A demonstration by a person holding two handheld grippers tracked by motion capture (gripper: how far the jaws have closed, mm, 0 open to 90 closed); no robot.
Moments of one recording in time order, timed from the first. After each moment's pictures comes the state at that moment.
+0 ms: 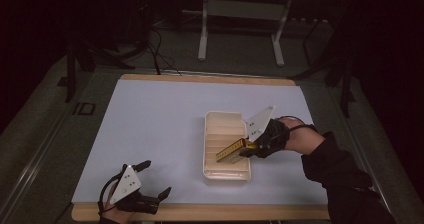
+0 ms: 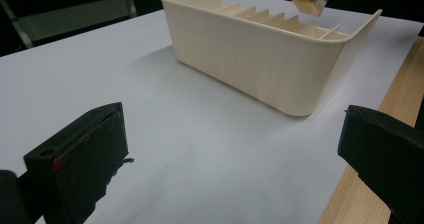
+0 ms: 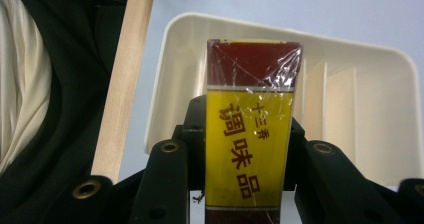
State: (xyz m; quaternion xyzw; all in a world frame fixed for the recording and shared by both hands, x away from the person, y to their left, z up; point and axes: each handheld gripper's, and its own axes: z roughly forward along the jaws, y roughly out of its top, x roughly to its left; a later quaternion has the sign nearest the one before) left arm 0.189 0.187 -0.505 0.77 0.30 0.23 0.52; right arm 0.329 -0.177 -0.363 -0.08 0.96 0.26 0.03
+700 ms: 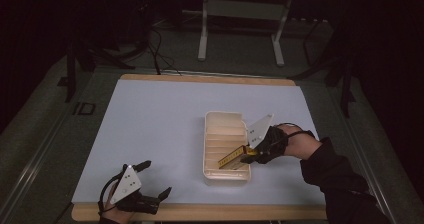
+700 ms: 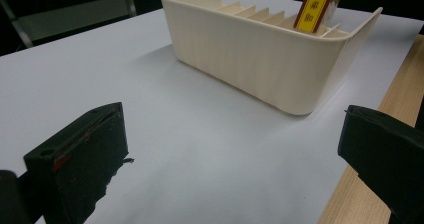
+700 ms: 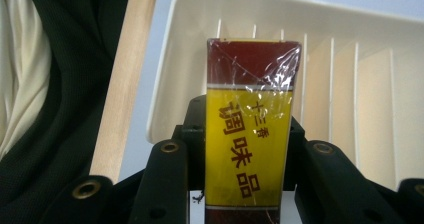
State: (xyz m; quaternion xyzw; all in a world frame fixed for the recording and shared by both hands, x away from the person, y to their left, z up) left arm 0.189 0.187 -0.505 0.77 0.30 0.23 0.52; right arm 0.329 -0.183 -0.390 -0.09 0.96 0.25 0.02
